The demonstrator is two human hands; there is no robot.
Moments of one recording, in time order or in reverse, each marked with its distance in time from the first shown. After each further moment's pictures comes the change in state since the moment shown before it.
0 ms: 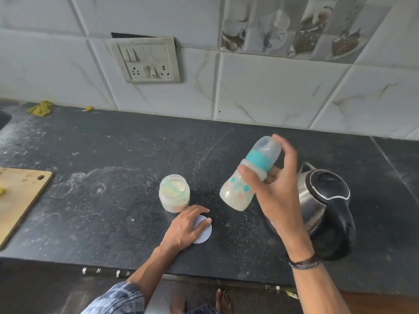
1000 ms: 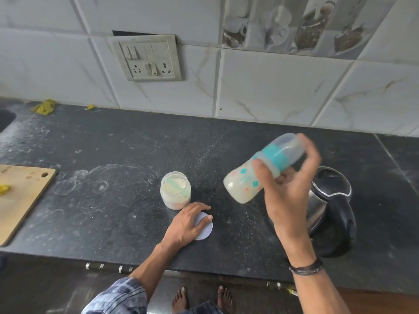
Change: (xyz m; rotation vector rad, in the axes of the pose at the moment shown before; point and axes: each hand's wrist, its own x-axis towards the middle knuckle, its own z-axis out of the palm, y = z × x) left_hand -0.001 0.006 -0.003 -0.016 -0.025 -0.021; right_hand -0.007 -0.011 -0.001 0.137 0.127 -0.009
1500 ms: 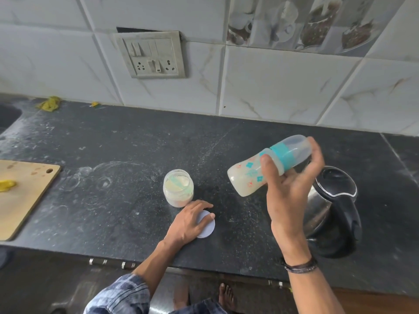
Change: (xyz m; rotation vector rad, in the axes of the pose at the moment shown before) left_hand 0.001 -0.001 0.001 0.023 -0.002 -0.002; right_hand -0.002 0.024 0.001 0.047 0.059 0.027
